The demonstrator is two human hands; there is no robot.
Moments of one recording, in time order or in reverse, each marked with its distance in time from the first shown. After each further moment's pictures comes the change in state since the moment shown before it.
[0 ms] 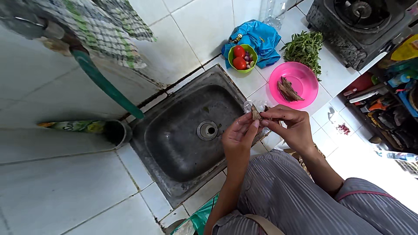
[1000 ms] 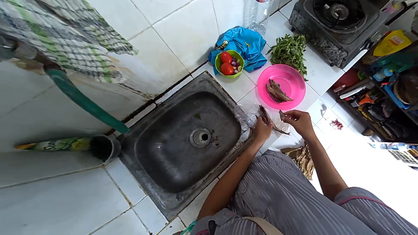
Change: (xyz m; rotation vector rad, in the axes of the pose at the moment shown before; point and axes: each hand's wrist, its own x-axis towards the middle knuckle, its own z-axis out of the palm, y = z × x) left_hand 0.064 -0.177 0.049 0.654 -0.389 -0.536; right_hand -0.043 0.099 -0.103 -0.453 0.158 0.643
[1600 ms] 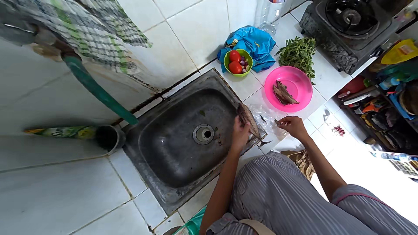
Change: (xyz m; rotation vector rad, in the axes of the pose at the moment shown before) left_hand -0.064 0.010 -0.085 -0.391 0.213 0.079; right_hand 0.021 0.016 0.026 -0.275 -0.257 0.005
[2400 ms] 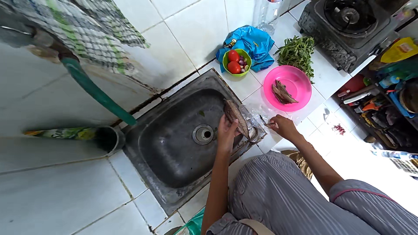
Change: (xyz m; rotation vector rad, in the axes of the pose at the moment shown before) left_hand -0.009 0.012 -0.032 -0.150 0.072 0.115; right_hand 0.011 -0.012 0.026 -0.315 -0.125 -0.157
